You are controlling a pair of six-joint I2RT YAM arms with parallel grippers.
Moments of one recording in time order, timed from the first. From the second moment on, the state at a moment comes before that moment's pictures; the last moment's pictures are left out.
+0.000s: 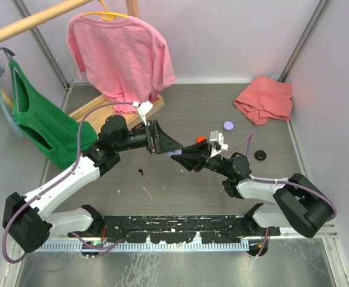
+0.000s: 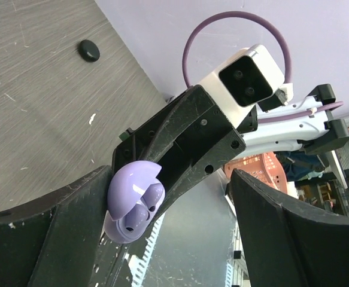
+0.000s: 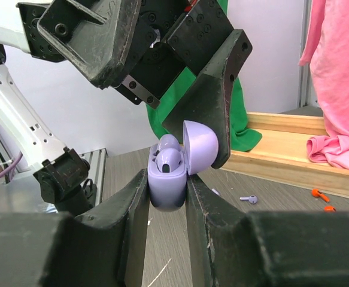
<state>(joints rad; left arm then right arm) -0.66 1.14 0.90 0.14 0.64 -0.86 0.68 1.29 0.30 1.46 -0.56 0.43</state>
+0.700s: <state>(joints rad) -0.64 1.09 0.90 0.03 0.58 -0.77 0.61 1.27 0.30 1.36 -0.64 0.51</state>
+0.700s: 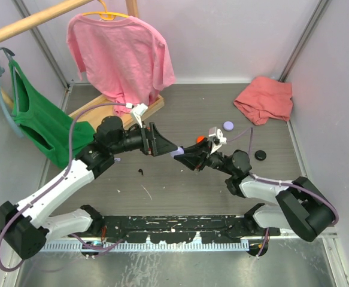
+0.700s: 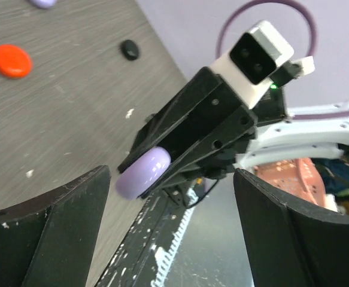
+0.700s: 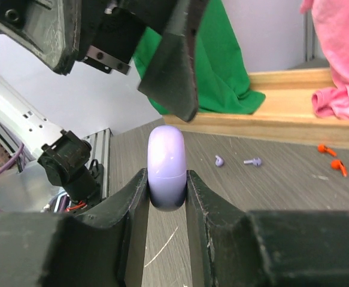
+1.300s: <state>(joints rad) -0.63 0.93 1.12 -0.67 -0.01 -0.30 0.38 1.10 0.39 0.49 -0.44 0.48</state>
